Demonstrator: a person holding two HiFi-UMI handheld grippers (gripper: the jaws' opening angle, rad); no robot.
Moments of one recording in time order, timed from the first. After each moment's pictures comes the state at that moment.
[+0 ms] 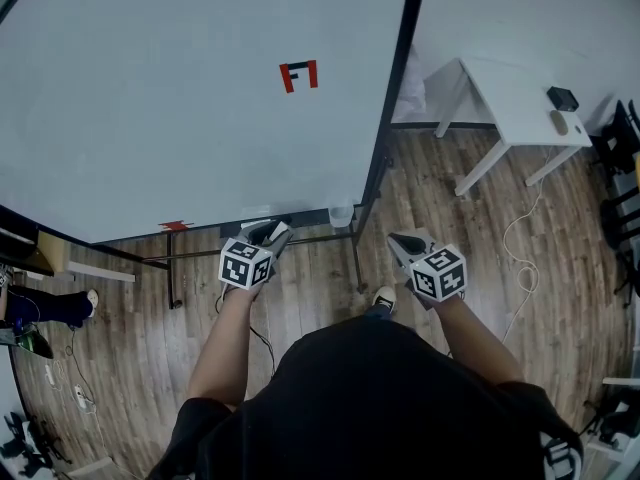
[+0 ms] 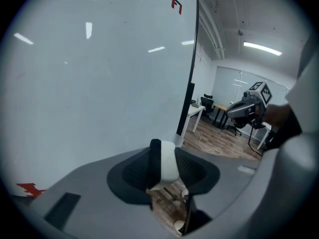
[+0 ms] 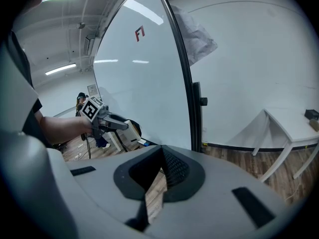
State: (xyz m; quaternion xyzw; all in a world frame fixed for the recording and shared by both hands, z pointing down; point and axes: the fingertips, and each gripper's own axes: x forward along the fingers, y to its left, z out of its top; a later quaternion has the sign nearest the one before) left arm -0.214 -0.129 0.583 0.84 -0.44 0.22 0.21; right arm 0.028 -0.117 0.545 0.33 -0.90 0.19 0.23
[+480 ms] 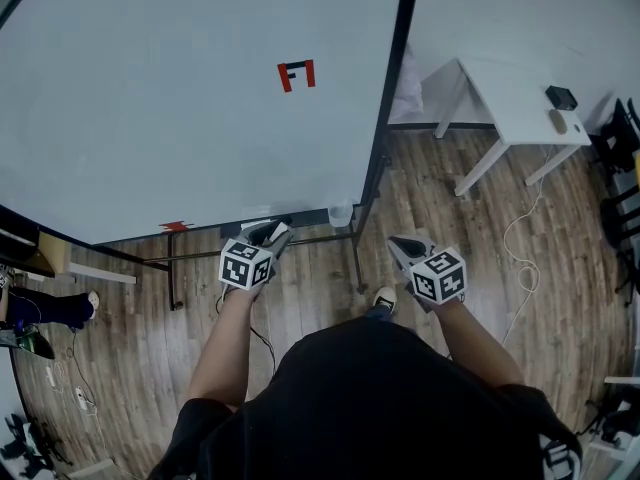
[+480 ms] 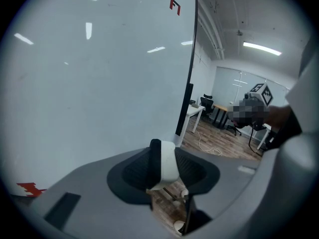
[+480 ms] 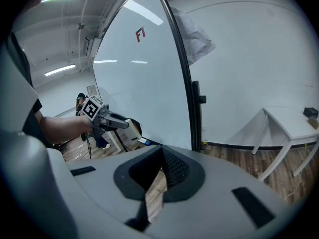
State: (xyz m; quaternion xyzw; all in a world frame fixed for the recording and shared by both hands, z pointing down) left arm -0.210 -0.125 0.582 0.84 -0.44 0.22 0.21; right arm 0.033 -0.106 0.548 0.33 -0.89 0.19 0.23
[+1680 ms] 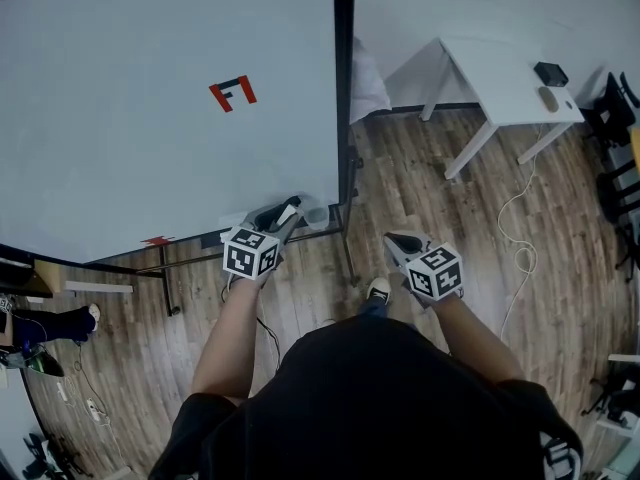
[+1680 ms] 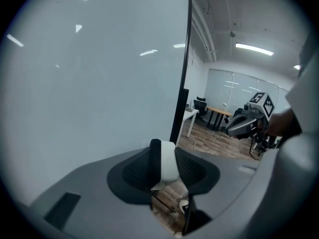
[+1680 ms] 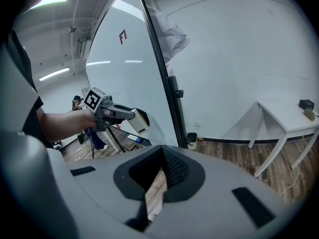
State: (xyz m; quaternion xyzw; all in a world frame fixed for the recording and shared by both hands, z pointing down) left arm -0.125 -0.192 0.559 0.87 -0.41 0.21 0.18; right arm 0.083 -0.134 0.564 0.35 -0.88 0.22 0.23
